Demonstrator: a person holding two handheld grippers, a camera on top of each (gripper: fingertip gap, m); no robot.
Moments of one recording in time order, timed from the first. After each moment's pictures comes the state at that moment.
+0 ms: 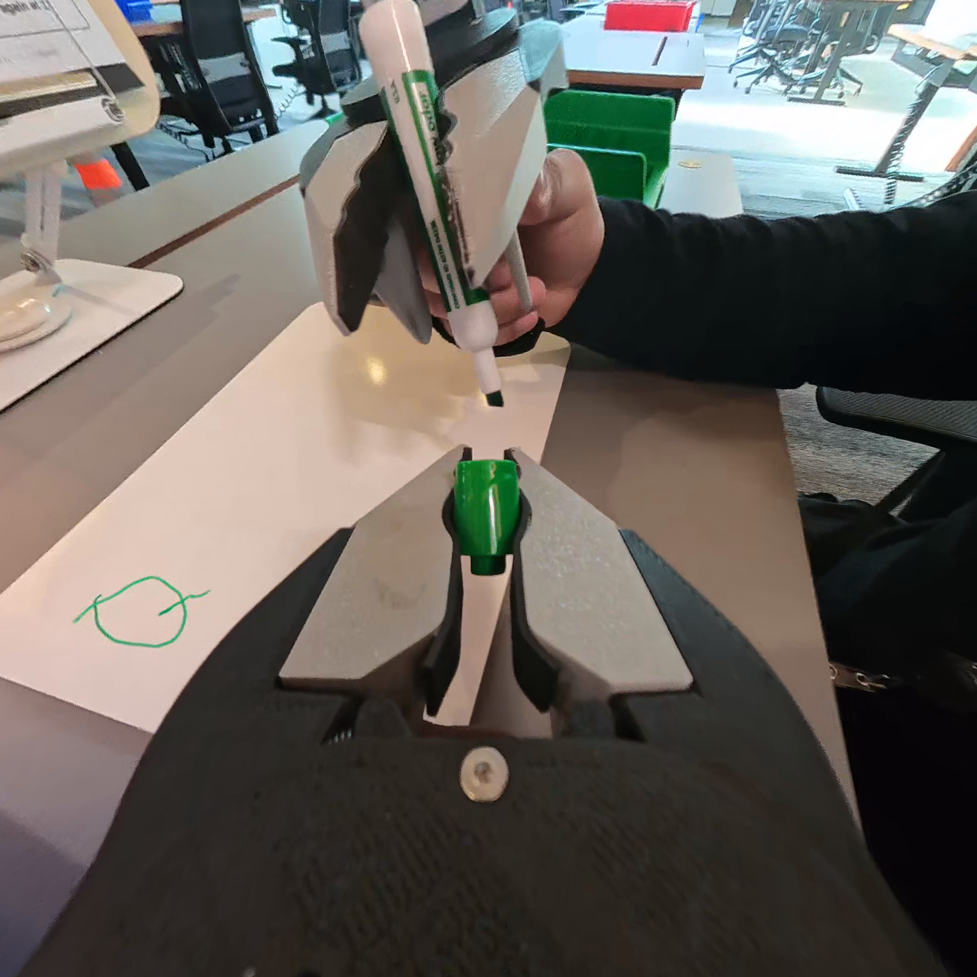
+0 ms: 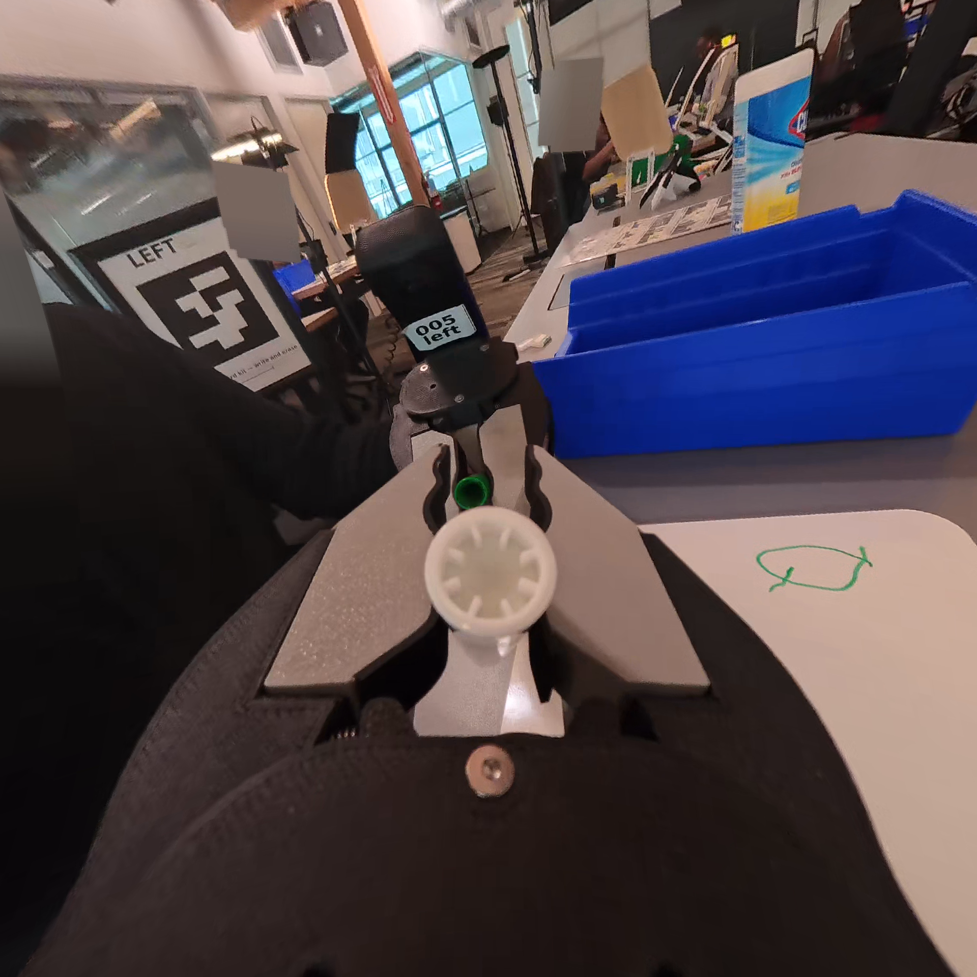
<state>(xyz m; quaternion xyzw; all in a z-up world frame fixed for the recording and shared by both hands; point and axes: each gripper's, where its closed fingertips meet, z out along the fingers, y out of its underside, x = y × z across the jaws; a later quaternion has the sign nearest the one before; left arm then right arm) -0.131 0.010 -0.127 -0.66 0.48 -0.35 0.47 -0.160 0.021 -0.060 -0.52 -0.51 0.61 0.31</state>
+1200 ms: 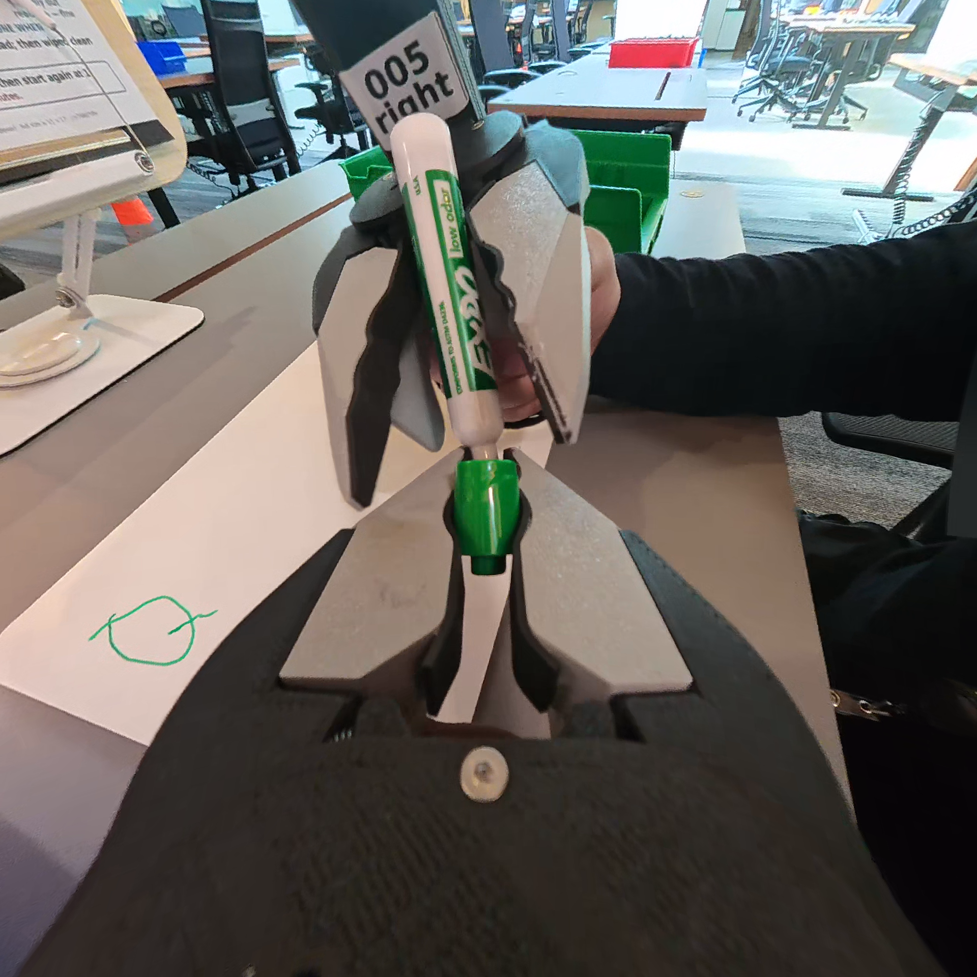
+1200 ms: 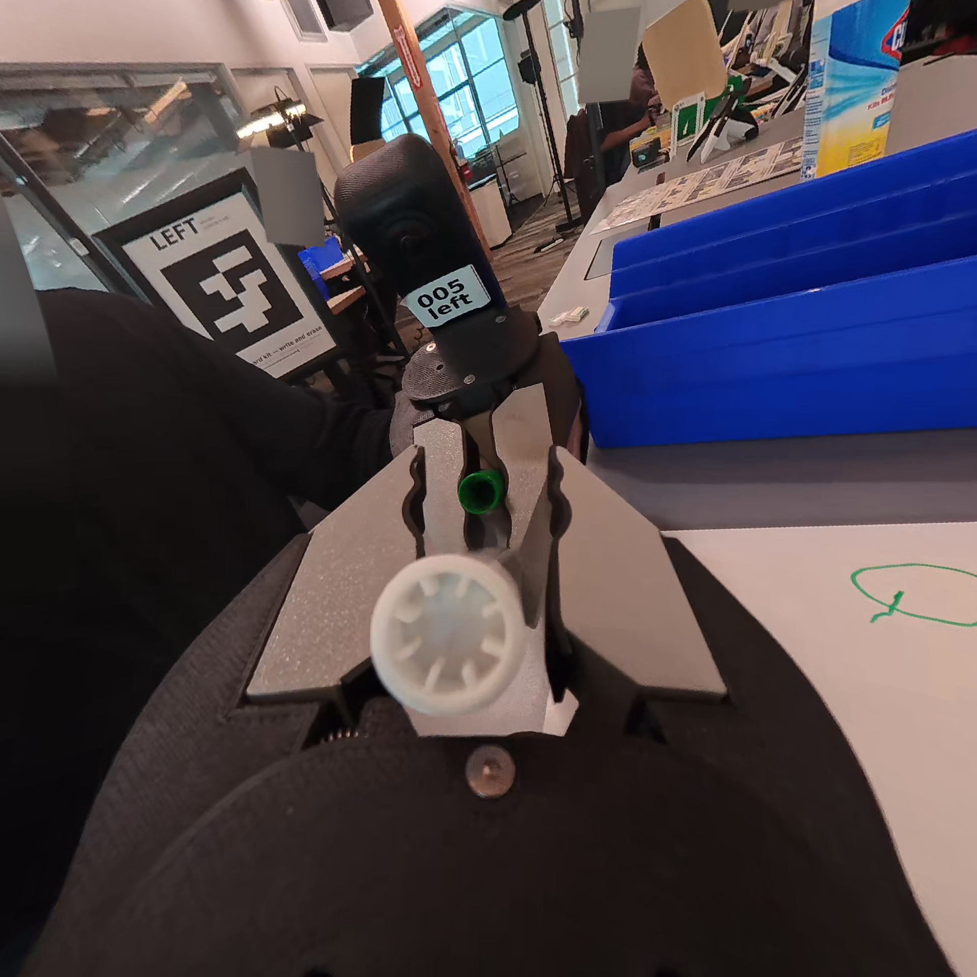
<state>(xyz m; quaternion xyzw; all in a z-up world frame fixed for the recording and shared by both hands) -0.126 0.008 -0.116 -0.65 0.47 -0.34 0.49 -0.184 -0.004 -0.073 -0.52 -0.52 0.62 0.27</state>
